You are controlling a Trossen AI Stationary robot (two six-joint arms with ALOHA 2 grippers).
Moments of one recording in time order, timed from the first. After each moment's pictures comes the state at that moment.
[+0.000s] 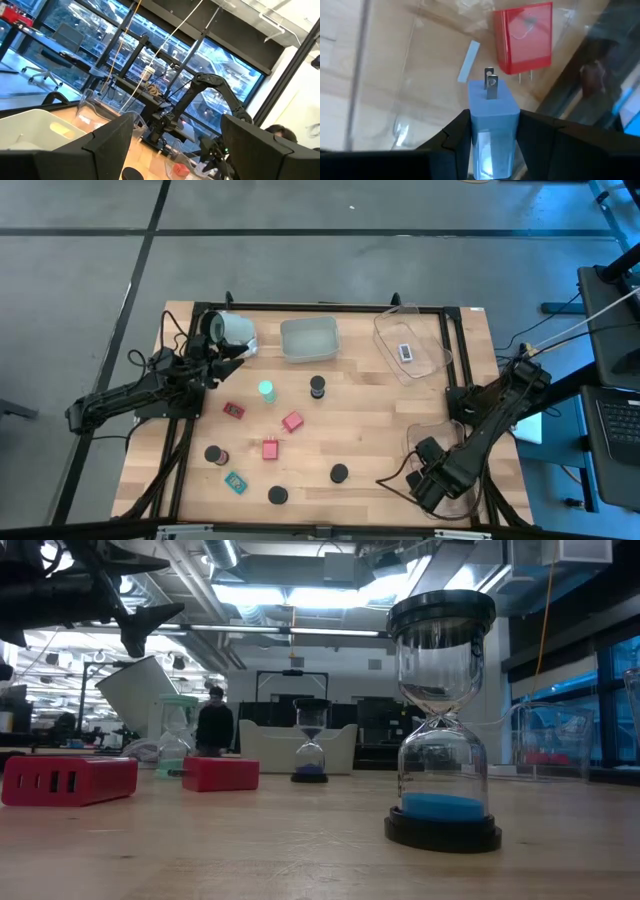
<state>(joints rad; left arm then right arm) 0.44 0.09 0.01 0.38 0.21 -0.67 0.92 1.68 1.17 -1.21 -0.17 1.97</state>
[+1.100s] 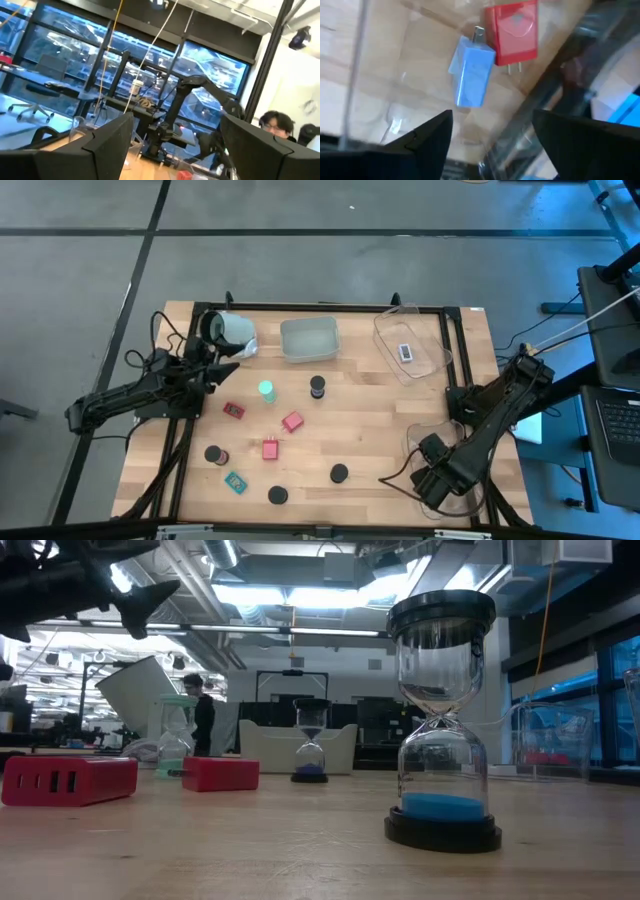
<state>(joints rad) 0.44 0.09 0.01 0.48 0.27 -0.51 0.91 1.63 1.23 -1.33 -0.19 1.94</state>
